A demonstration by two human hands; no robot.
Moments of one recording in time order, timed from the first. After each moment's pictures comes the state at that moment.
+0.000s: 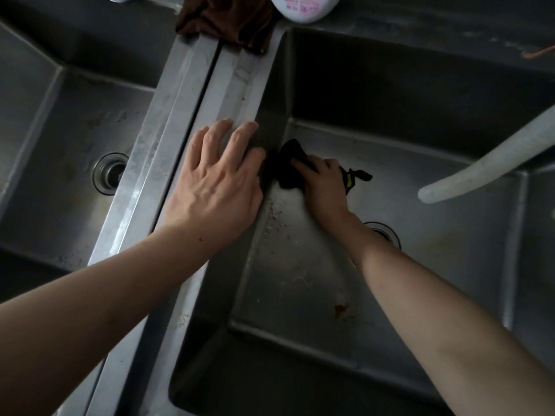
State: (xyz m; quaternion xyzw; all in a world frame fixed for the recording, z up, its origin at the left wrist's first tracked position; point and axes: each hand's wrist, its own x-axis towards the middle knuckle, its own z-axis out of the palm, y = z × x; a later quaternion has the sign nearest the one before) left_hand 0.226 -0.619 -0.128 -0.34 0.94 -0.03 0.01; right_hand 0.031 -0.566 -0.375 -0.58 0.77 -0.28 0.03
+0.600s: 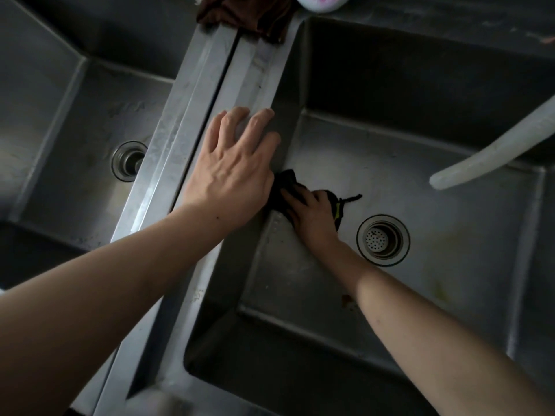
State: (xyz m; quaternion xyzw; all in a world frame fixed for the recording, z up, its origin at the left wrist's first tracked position) left_hand 0.228 -0.619 -0.127 -0.34 0.94 -0.04 0.02; right_hand 0.109 -0.516 -0.392 -0.60 0.74 -0.30 0.06
